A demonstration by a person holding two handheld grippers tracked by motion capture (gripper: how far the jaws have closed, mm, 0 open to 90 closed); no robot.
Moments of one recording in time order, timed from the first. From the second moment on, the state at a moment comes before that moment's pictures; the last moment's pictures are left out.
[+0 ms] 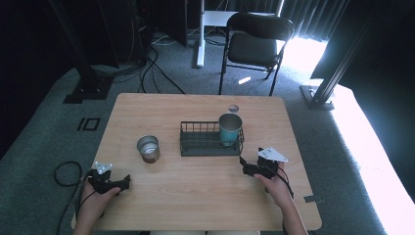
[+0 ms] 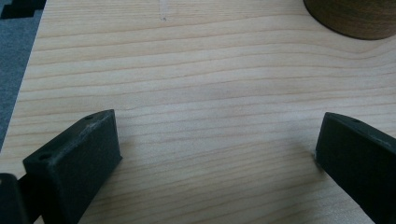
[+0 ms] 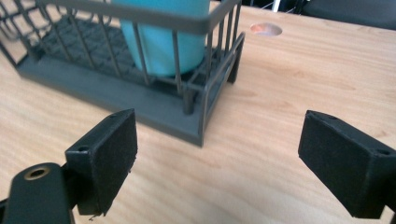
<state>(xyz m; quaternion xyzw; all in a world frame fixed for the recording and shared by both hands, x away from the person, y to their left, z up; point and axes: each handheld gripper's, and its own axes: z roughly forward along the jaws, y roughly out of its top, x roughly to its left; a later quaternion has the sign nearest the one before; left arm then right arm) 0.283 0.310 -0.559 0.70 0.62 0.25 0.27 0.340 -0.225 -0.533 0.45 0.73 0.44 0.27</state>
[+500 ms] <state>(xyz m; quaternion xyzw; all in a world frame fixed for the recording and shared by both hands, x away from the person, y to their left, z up) 0.283 0.310 -0.559 0.70 0.62 0.25 0.27 0.324 -0.254 -0.547 0.48 0.74 0.41 0.26</state>
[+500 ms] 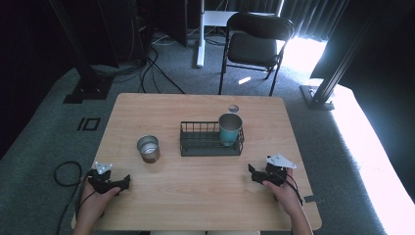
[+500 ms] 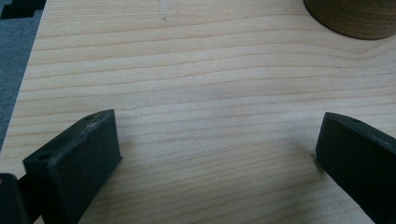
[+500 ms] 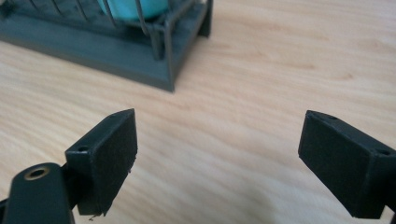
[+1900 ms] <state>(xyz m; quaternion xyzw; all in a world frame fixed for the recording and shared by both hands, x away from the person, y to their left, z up) 0.283 0.310 -0.559 0.70 0.62 0.25 0.27 0.308 -0.297 -0.560 0.51 0.76 0.33 0.22</state>
